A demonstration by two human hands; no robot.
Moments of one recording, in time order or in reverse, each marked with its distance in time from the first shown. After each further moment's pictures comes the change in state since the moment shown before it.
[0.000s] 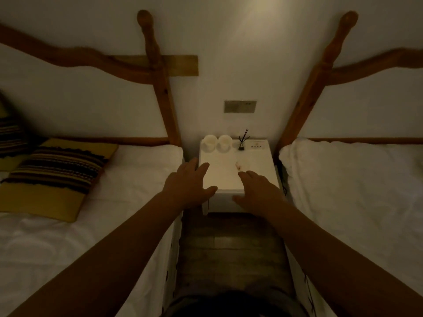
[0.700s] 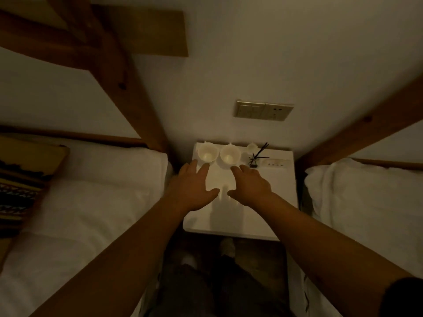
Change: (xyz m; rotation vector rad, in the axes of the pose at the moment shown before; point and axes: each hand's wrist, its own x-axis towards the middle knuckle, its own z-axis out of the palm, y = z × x) left_hand 0.362 -0.059 0.109 -0.206 -0.155 -0.132; right_hand 0.399 0.079 0.068 -0.030 -0.282 -0.005
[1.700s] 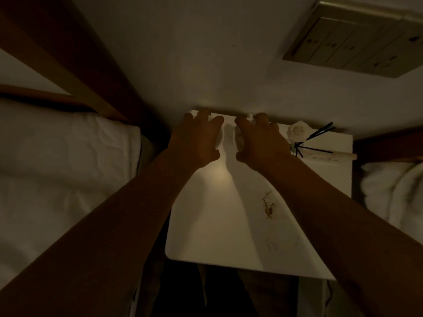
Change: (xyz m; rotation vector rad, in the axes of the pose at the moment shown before) left_hand 0.224 -0.072 0.117 0.102 0.024 0.111; right_hand 0.229 0.038 0.093 -0.074 0.075 0.028
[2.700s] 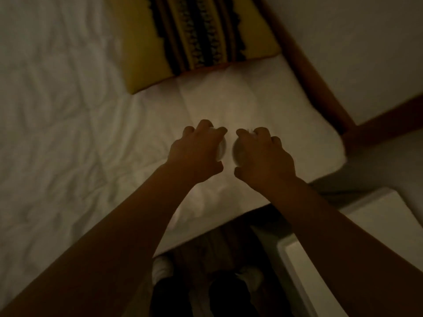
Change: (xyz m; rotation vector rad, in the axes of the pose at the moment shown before) left_hand -0.423 -0.189 0.000 -0.315 0.324 -0.951; right_hand -0.190 -0.380 0.057 -0.275 -0.083 -0.984
